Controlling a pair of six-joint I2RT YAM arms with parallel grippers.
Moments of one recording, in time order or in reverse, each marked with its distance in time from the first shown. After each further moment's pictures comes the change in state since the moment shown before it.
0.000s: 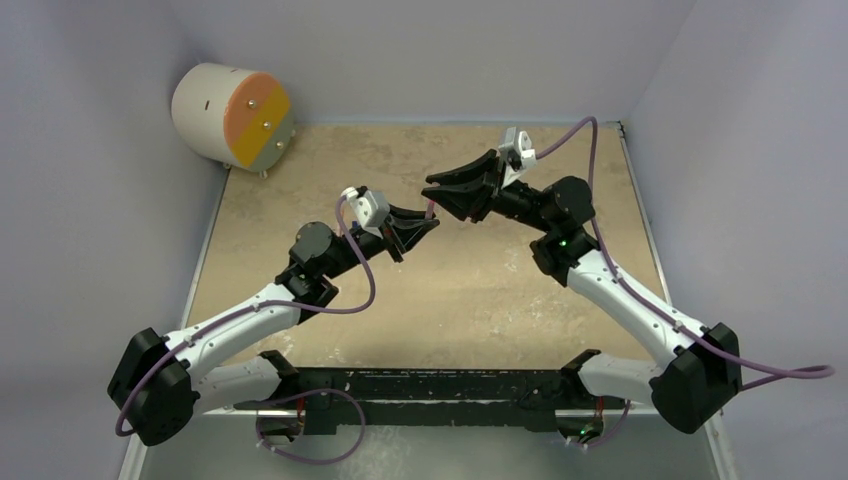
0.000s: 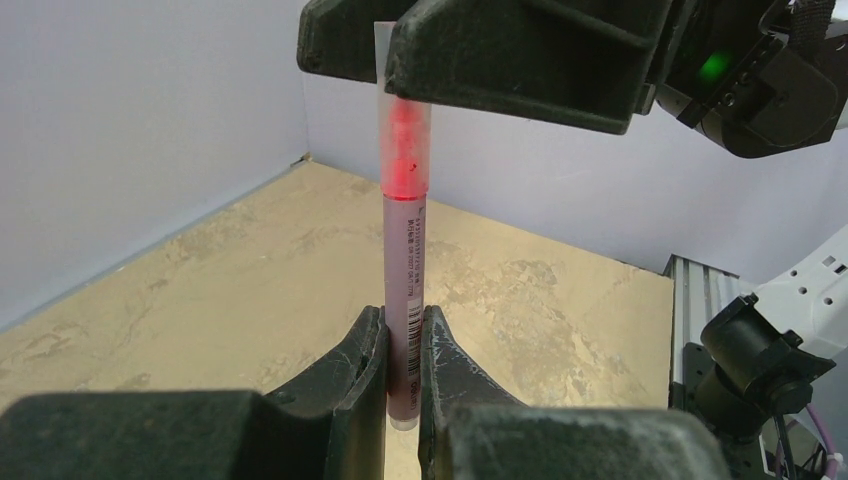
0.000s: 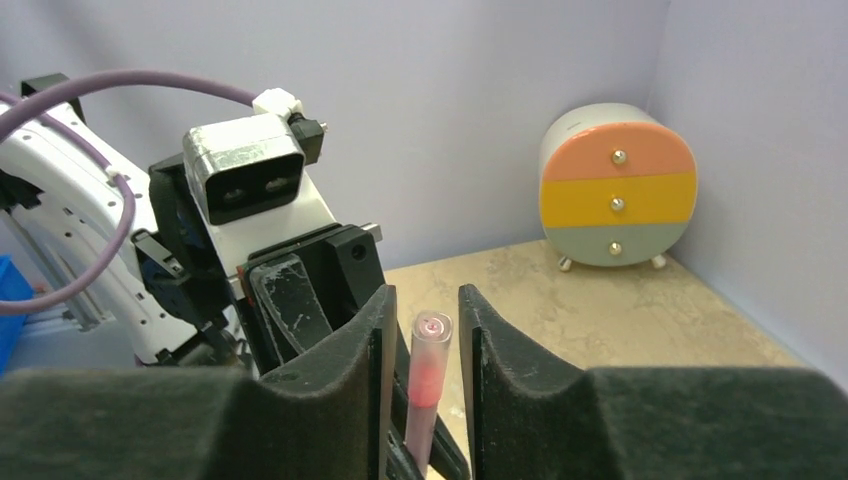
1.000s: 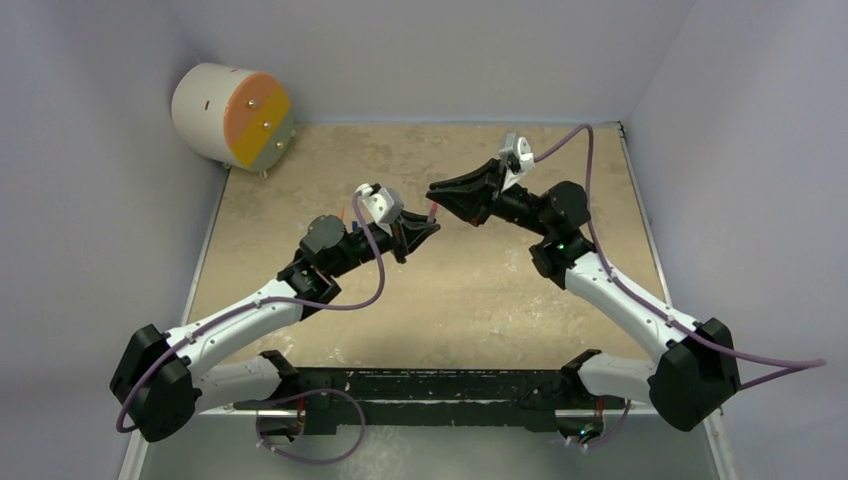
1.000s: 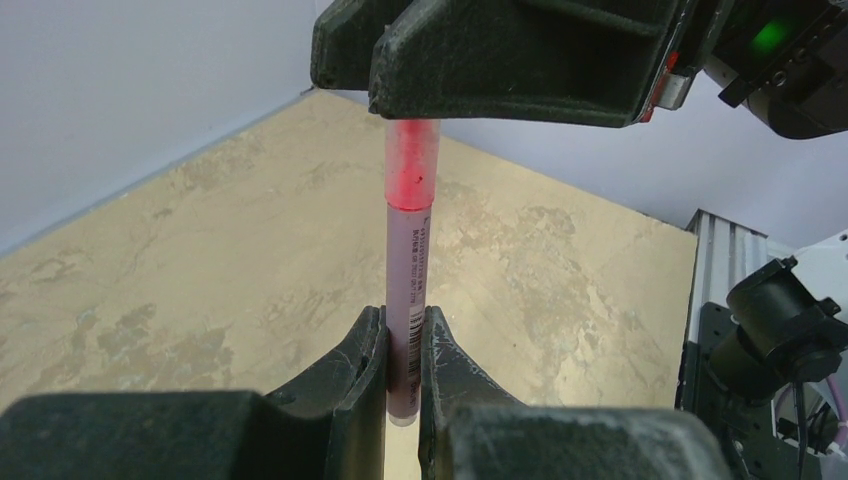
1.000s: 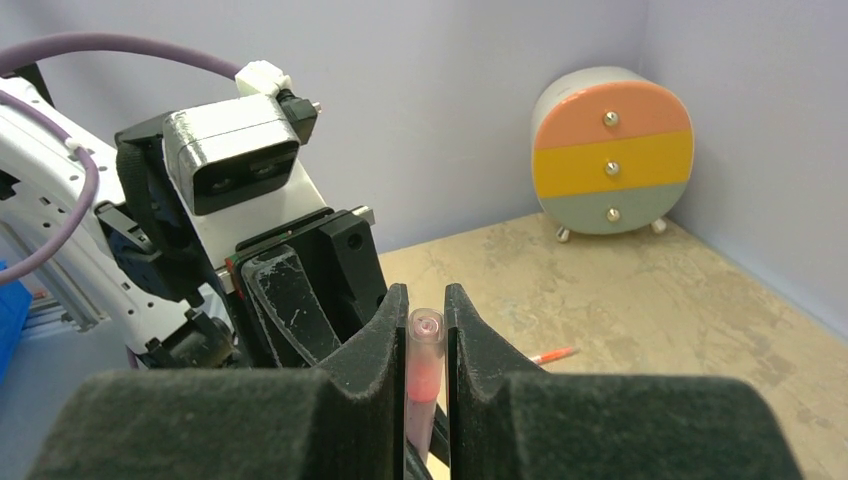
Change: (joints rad) left arm -0.007 0.014 0.047 -0.159 -0.047 0.020; right arm -0.018 0.015 -0.074 0.035 -0.021 0.022
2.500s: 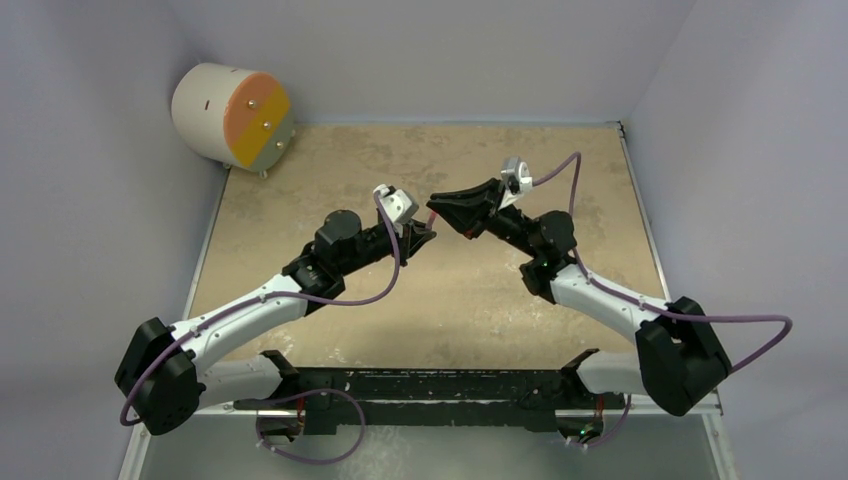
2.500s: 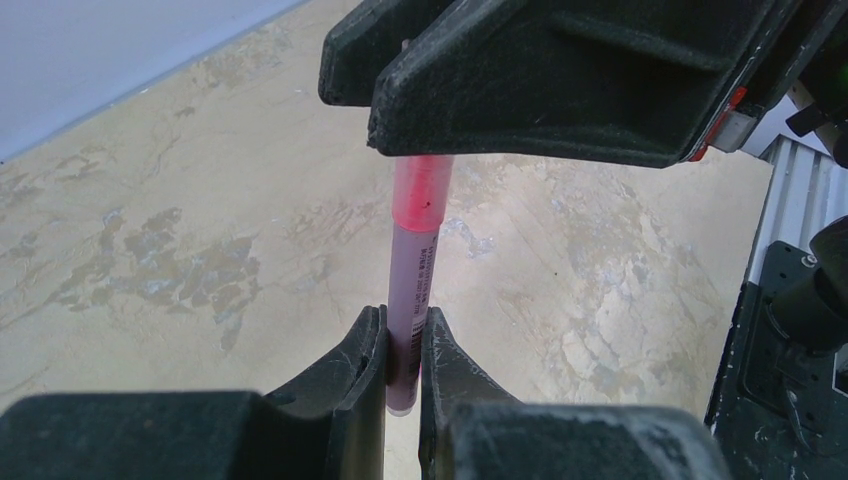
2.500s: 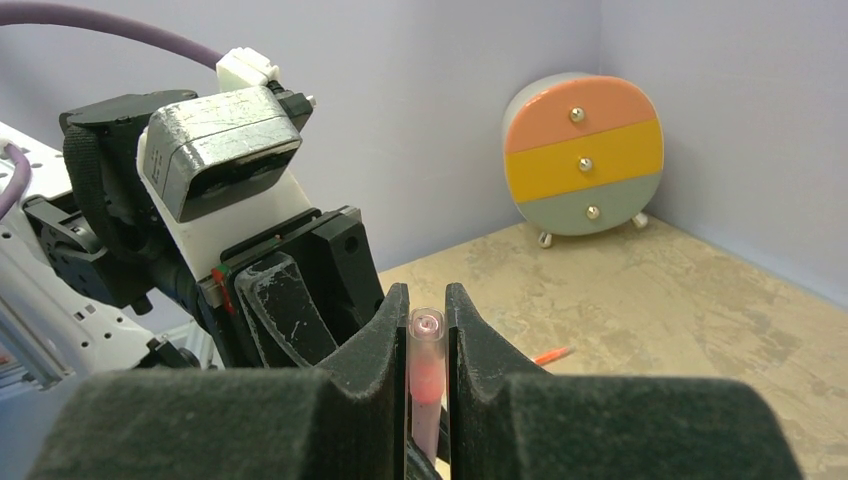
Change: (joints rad) left arm -0.008 0.044 0.043 -0.201 -0.087 0.069; right arm 0.028 0.101 -0.237 0.370 0.139 0.082
